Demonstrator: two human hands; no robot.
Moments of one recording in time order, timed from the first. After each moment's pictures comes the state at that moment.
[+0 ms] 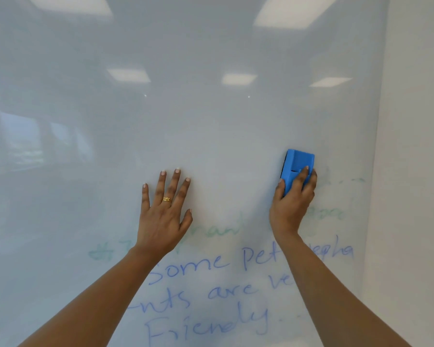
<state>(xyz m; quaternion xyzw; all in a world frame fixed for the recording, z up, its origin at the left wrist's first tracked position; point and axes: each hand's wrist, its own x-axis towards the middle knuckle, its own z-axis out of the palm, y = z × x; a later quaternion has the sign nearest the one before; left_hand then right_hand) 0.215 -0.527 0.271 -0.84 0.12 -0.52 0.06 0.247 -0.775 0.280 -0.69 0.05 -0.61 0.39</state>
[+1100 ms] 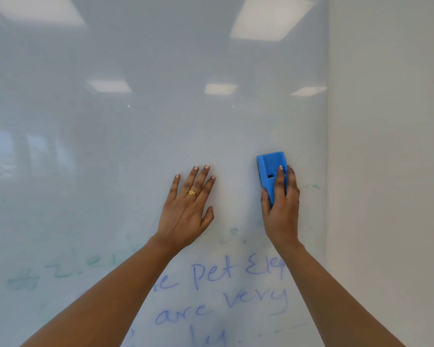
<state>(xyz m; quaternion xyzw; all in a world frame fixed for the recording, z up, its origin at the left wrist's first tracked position) 0.247 -0.673 0.301 -0.81 0.23 -0.54 0.08 0.257 -0.883 0.275 -0.72 -0.05 -0.64 0.26</state>
